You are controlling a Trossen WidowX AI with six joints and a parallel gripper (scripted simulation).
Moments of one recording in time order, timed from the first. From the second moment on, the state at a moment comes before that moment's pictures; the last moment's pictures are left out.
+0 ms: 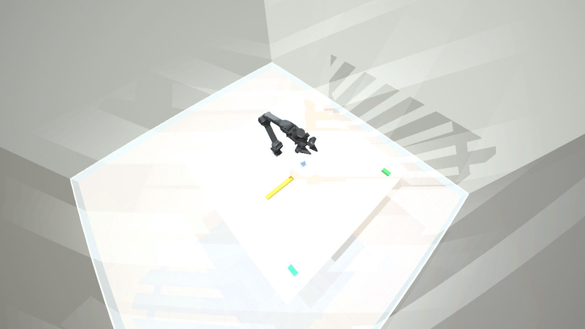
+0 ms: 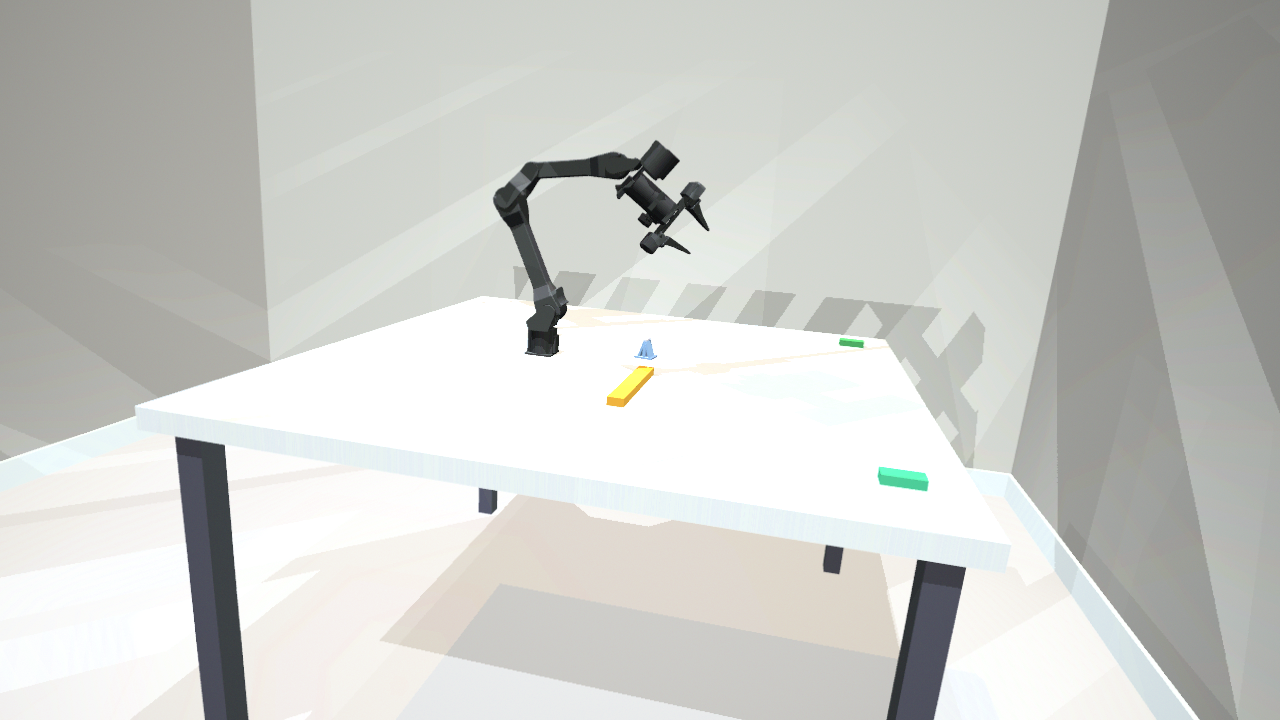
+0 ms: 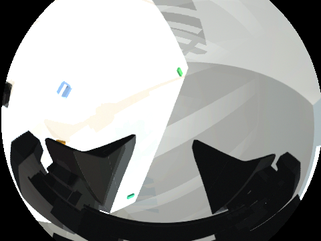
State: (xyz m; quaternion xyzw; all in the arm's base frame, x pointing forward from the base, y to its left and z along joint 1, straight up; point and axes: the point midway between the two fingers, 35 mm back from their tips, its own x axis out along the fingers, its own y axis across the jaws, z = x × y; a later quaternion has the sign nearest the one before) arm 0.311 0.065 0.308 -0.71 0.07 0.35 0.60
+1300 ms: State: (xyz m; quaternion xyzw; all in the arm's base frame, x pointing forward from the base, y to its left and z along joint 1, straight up) arm 0.313 -0.148 0.168 -0.60 0.41 0.42 0.54
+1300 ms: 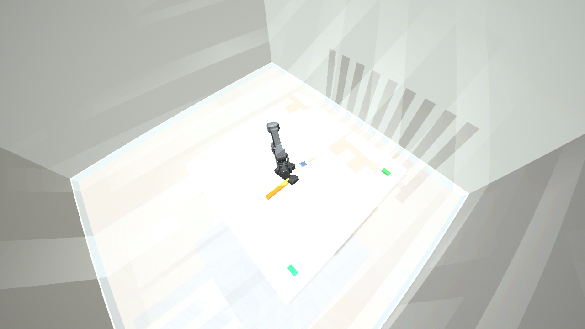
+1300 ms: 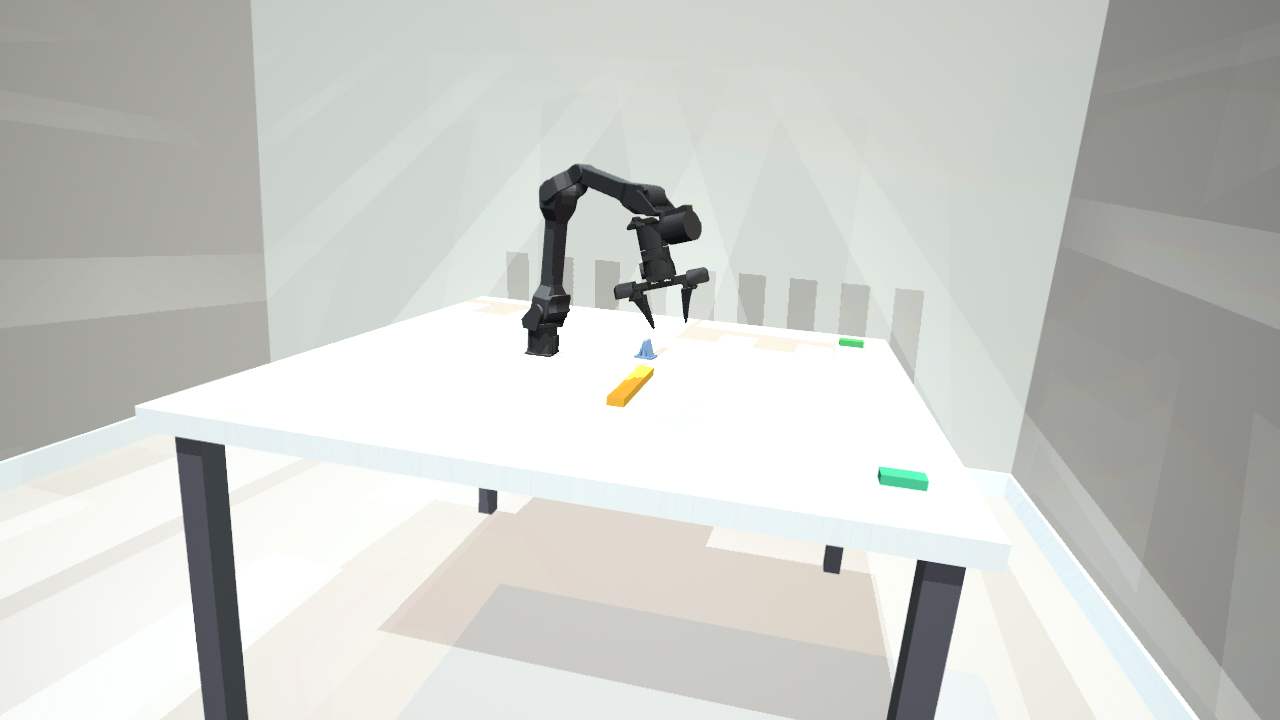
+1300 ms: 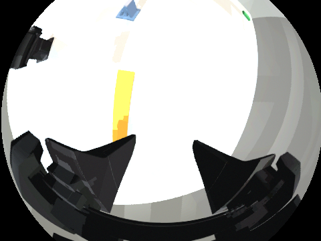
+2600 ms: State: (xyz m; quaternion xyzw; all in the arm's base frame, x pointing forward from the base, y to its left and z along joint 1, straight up) arm 0.267 -0.227 0.071 -0.51 0.50 0.48 0.51
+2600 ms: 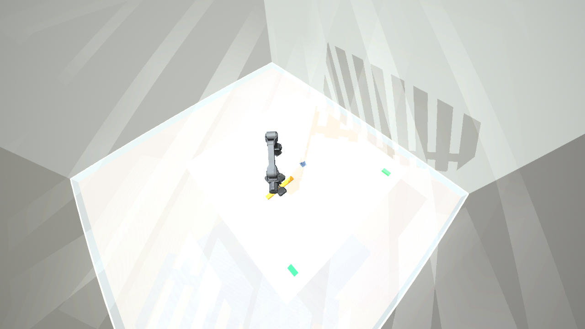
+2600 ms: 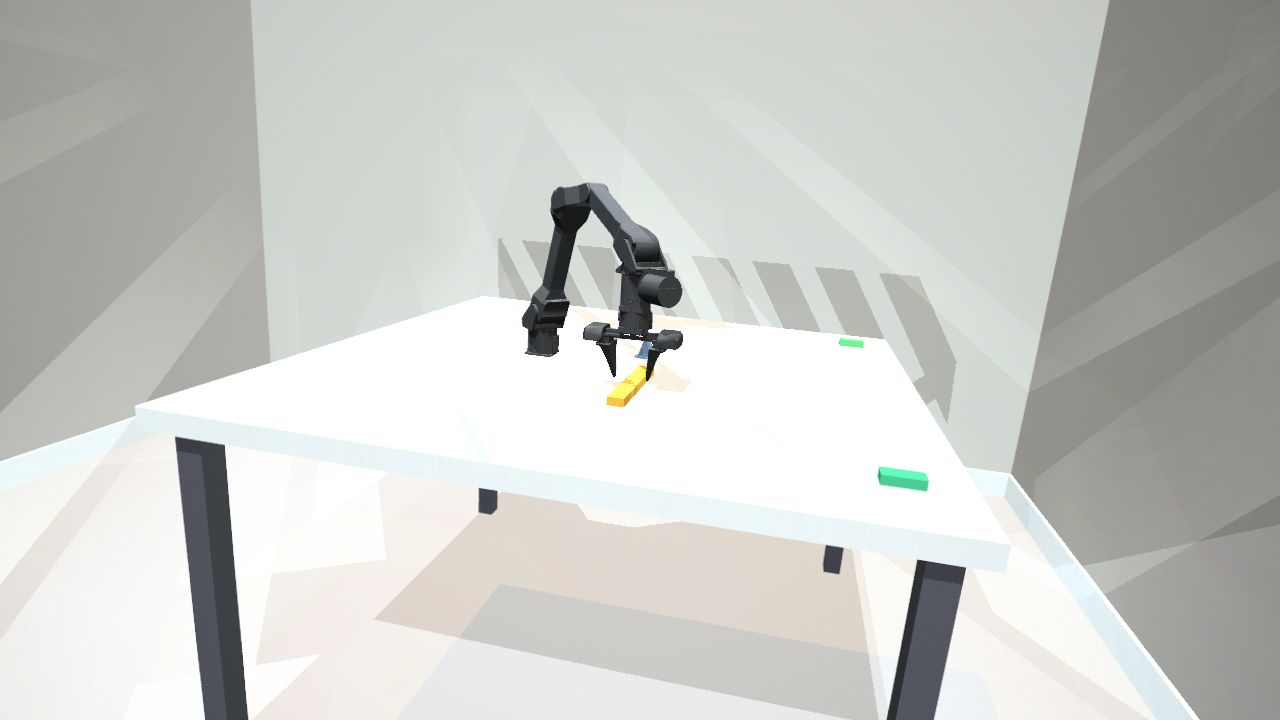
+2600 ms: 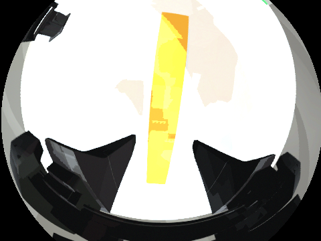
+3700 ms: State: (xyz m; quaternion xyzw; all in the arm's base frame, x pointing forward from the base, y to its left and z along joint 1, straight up) arm 0.266 -0.226 0.050 -0.50 0.50 0.48 0.51
